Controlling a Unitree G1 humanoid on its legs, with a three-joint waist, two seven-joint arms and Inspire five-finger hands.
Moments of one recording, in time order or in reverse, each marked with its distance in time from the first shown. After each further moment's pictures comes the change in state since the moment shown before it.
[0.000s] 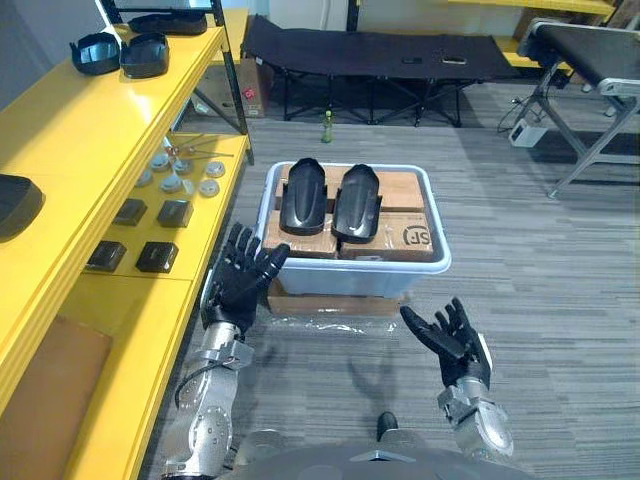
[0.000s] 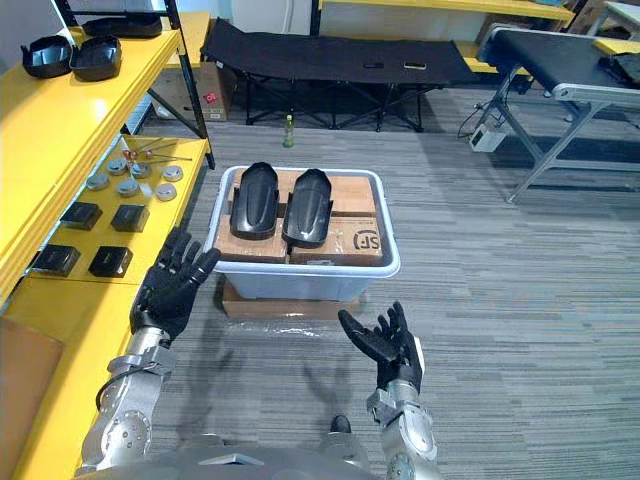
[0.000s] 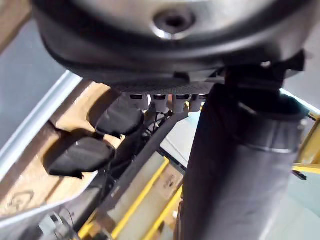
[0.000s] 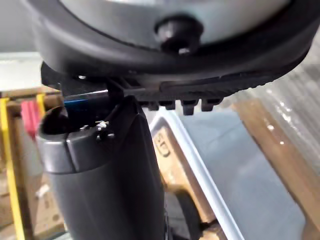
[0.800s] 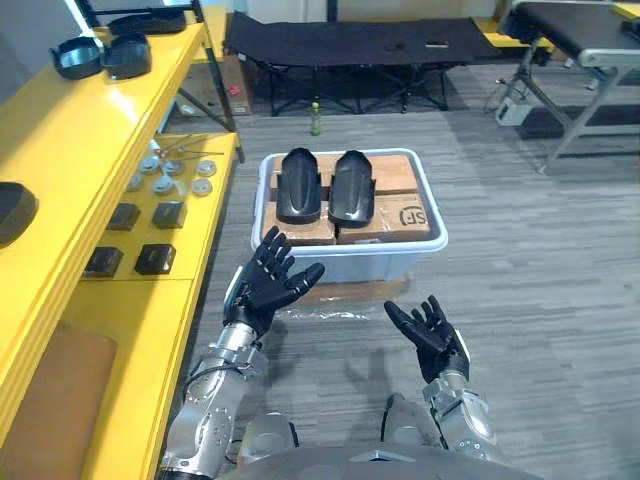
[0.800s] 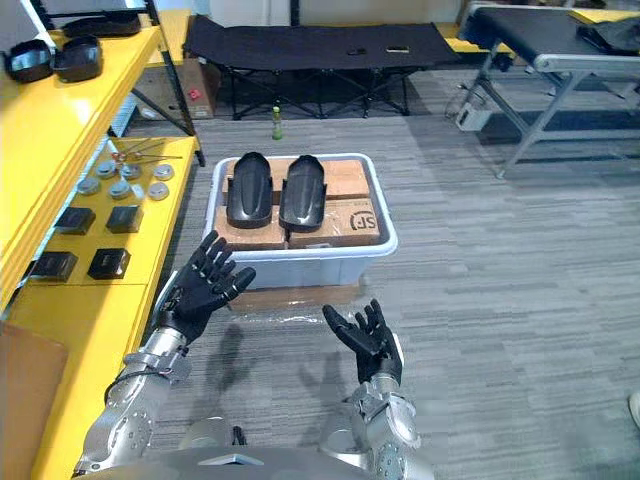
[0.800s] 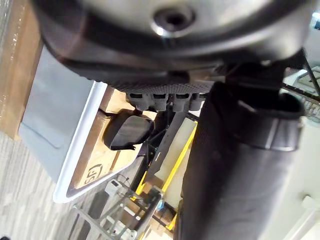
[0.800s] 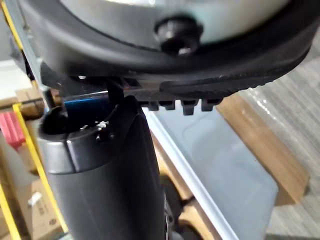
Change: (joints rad) left arm -0.029 0.080 -0.126 -0.010 -0.029 0.040 -0.096; right arm -0.045 -0.001 0.081 -0.001 0.034 0.028 0.050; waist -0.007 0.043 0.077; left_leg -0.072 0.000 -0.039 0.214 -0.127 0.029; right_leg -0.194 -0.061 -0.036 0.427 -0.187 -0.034
